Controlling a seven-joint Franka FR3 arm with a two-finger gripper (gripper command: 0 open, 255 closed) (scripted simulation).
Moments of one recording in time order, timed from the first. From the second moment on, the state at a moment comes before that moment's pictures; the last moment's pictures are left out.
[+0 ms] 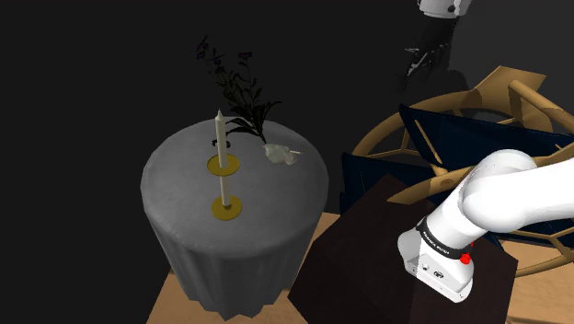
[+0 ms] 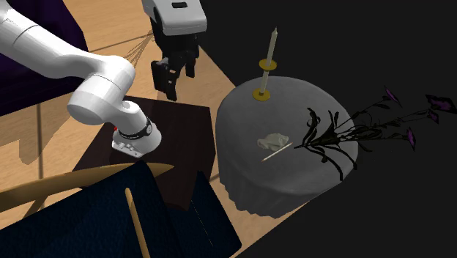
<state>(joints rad) 0.00 -0.76 -0.04 -2.33 -0.11 1.48 0.13</state>
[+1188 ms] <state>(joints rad) 0.08 -0.38 -0.10 -2.51 -0.08 2.08 0.00</state>
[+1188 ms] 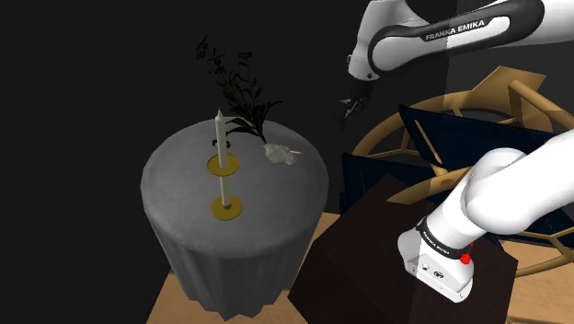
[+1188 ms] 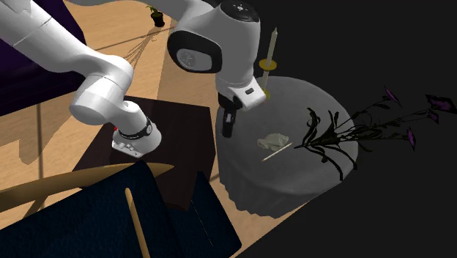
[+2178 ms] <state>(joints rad) 0.15 0.18 -0.07 -2.33 0.05 2.51 -0.18</state>
